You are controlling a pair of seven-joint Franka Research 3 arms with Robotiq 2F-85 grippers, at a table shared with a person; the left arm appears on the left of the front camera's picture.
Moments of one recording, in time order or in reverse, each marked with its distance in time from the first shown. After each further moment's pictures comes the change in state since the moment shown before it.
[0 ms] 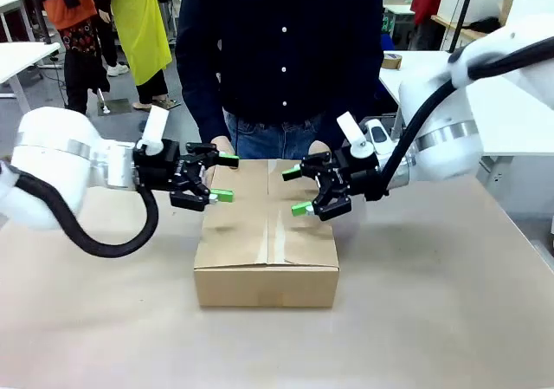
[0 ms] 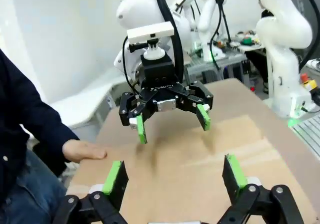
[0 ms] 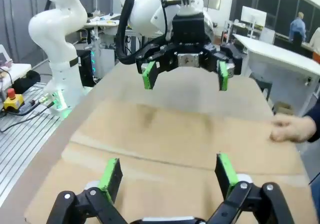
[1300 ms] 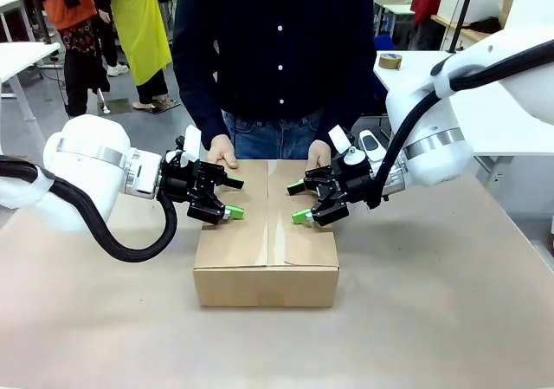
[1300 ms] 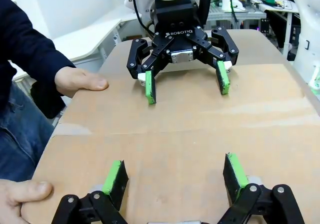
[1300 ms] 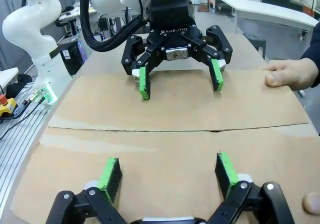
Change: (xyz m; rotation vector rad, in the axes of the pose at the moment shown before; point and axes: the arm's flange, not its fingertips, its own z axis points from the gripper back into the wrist) left arm -0.036 0.008 -0.016 0.074 0.267 0.123; right arm -0.023 -0.012 0.001 -0.056 0.132 -0.164
